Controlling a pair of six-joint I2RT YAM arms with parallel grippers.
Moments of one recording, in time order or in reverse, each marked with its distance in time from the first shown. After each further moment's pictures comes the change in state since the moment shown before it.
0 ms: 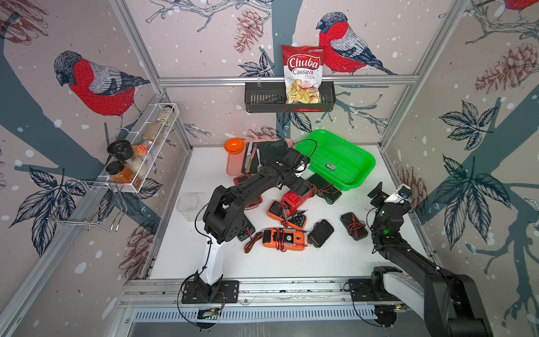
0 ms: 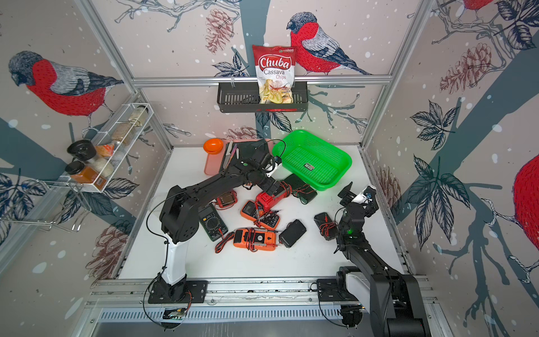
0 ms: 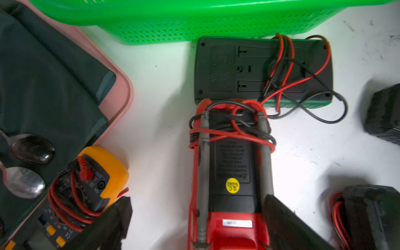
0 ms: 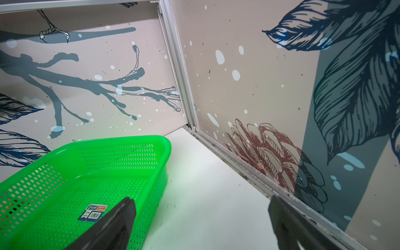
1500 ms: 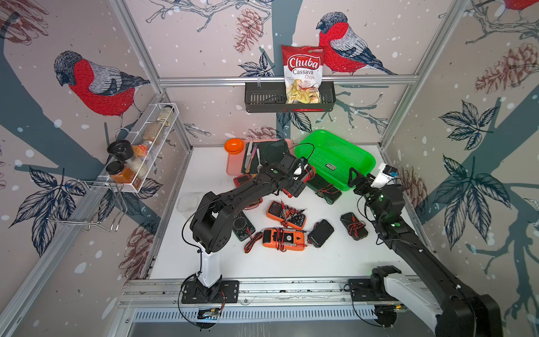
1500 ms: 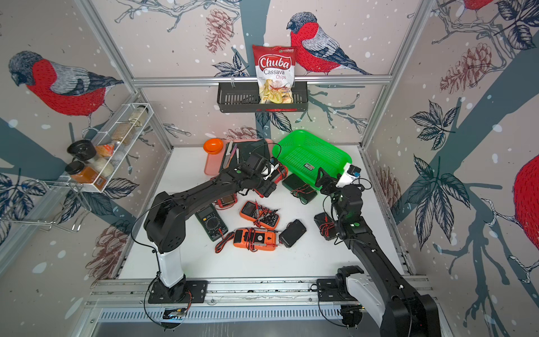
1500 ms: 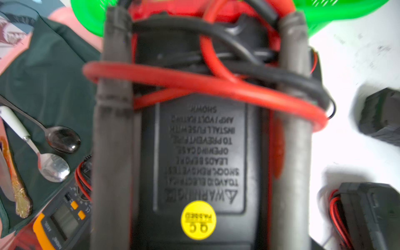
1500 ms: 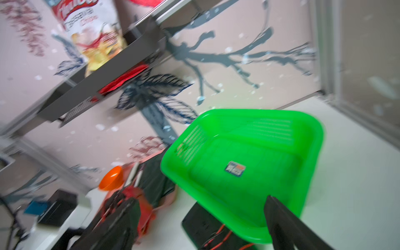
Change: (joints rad) left arm -0.018 -0.179 -0.230 0.190 -0.085 -0.019; right arm 0.195 -0.085 0.323 -0.463 -0.550 0.308
